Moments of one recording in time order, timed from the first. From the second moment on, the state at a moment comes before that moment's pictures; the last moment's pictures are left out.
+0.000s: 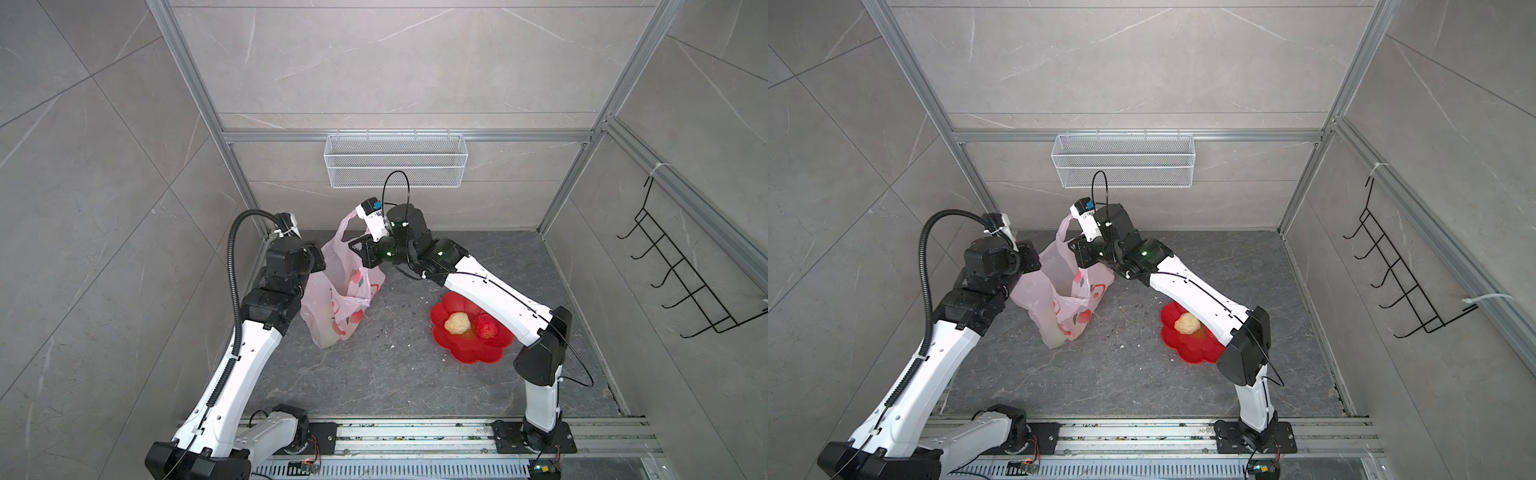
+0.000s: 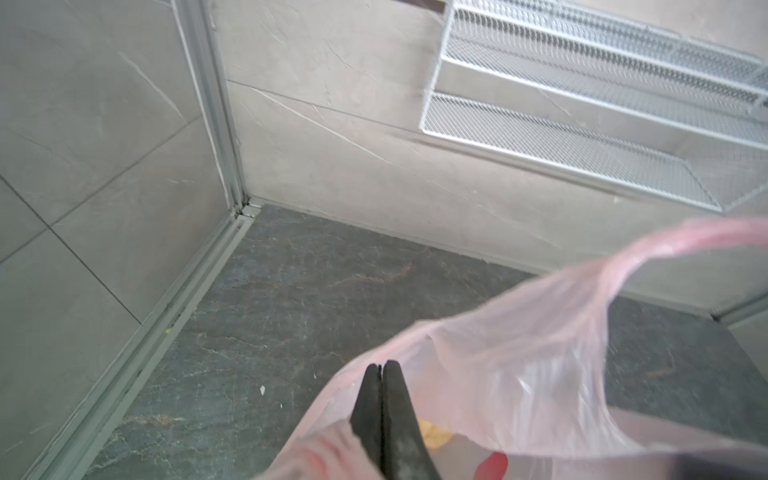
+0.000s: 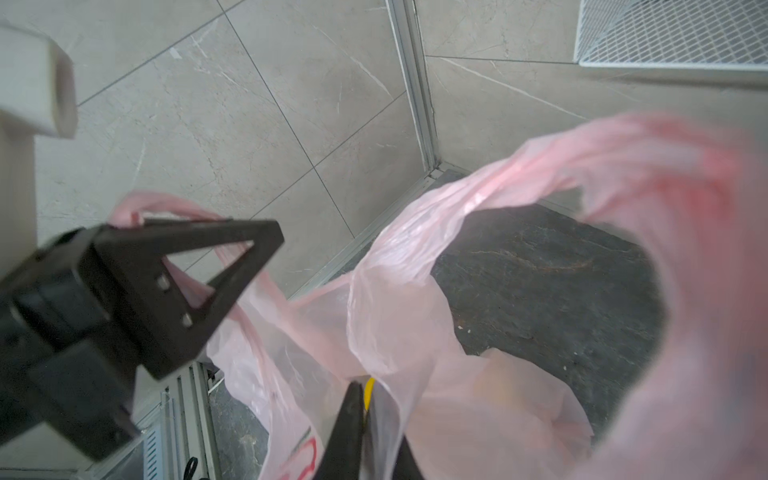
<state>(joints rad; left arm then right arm) -0.24 1.11 1.24 -0.44 -0.27 -0.31 0.84 1.96 2.07 -0.48 -0.19 0.27</state>
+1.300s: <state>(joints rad) -0.15 1.36 1.62 -0.52 0.13 -0.33 0.79 1.87 1.88 -0.41 0.09 0.34</state>
